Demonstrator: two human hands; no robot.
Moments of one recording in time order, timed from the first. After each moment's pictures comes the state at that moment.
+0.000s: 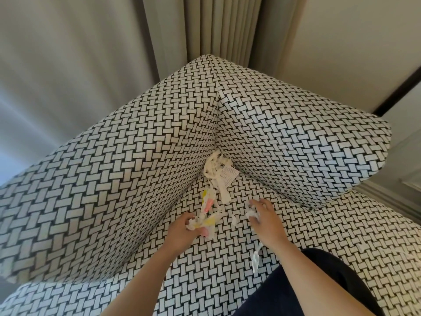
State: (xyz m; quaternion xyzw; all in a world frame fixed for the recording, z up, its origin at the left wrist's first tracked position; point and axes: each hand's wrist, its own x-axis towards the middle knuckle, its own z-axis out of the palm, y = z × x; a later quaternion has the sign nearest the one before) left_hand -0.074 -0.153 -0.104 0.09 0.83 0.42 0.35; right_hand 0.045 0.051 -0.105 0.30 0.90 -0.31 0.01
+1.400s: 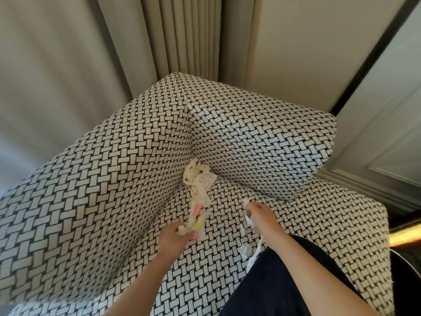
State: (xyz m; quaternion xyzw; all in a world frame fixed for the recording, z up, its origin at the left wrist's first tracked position) left_hand -0.057 -0.140 -0.097 0.07 0.86 0.41 0.30; right_hand 0.061 0.053 -0.051 0.48 0.65 -0.59 -0.04
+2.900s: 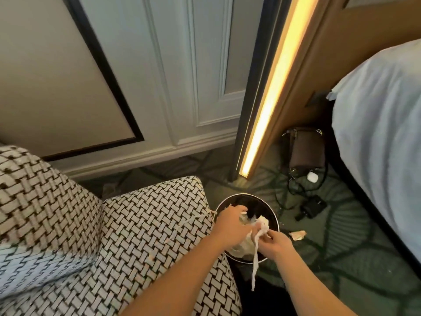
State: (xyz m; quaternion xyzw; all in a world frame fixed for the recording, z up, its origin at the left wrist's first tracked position) left_hand 0.306 0.272 -0.109 0.62 0.61 0.12 0.48; right_hand 0.444 0.262 -0.152 0.43 -0.38 -0.66 -0.48
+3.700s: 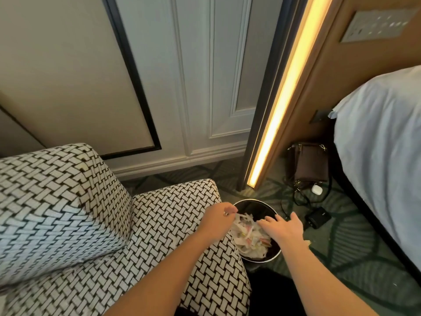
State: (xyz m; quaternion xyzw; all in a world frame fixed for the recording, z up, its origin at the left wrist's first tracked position) left_hand 0.246 0.241 -0.062 0.61 0.63 0.19 0.44; right_hand 0.413 0.252 -0.077 0.52 -0.18 -0.65 -0.52
